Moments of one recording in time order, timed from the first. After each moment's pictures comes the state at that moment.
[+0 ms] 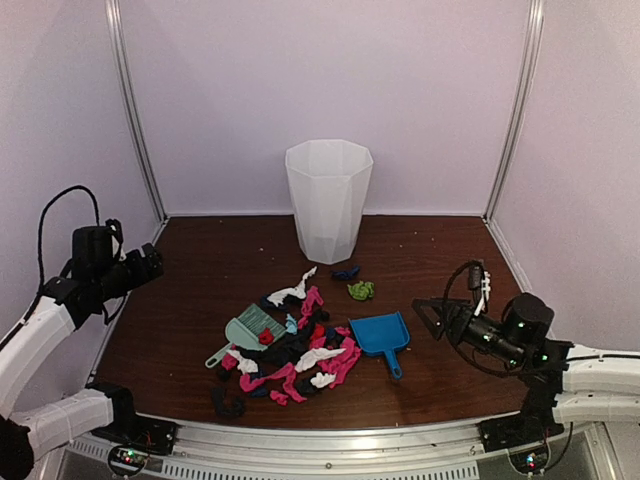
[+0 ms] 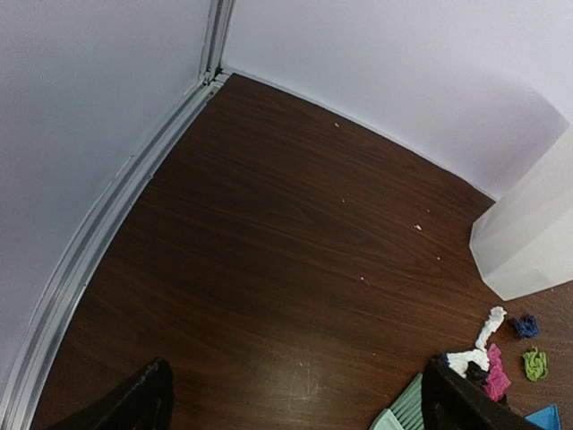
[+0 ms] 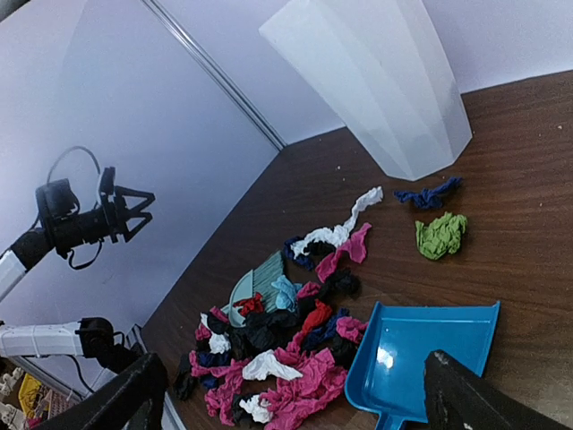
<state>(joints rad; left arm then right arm) -0.10 0.81 0.64 -0.36 -0.13 -0.47 0.79 0.71 0.16 0.52 -0.04 0.67</state>
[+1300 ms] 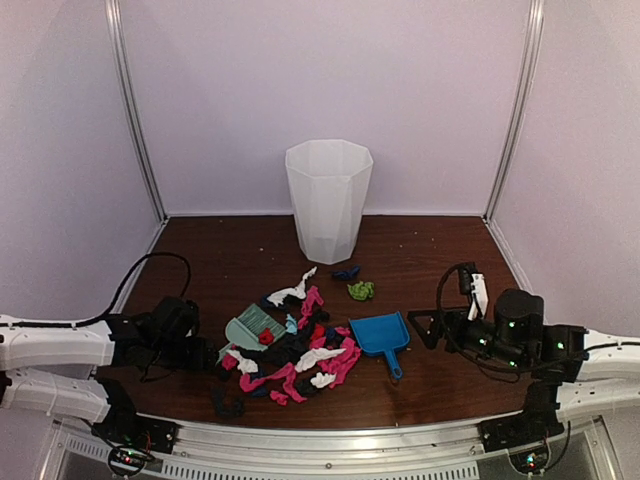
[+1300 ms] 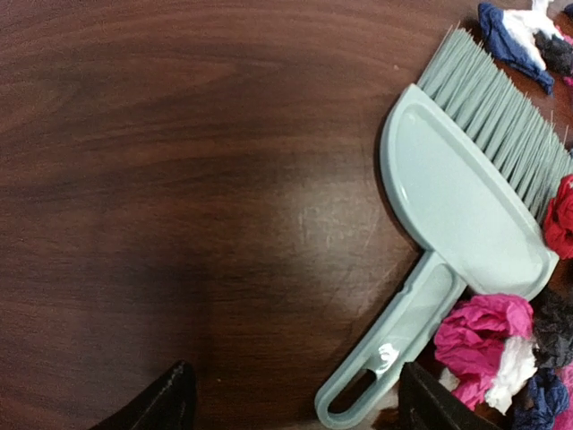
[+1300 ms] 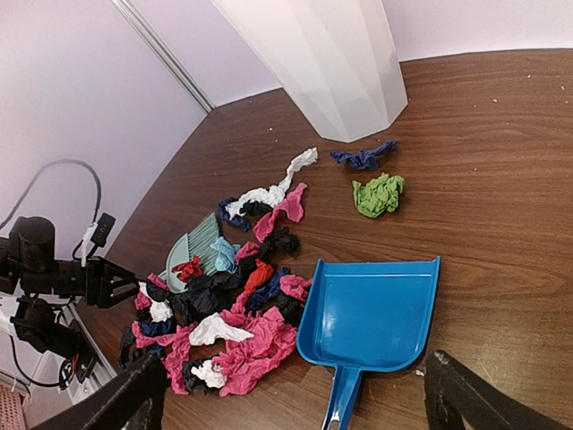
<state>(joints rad) -0.74 1.02 0.36 -0.37 -0.24 -0.68 1.04 0.67 0.37 -0.04 0.32 0.68</state>
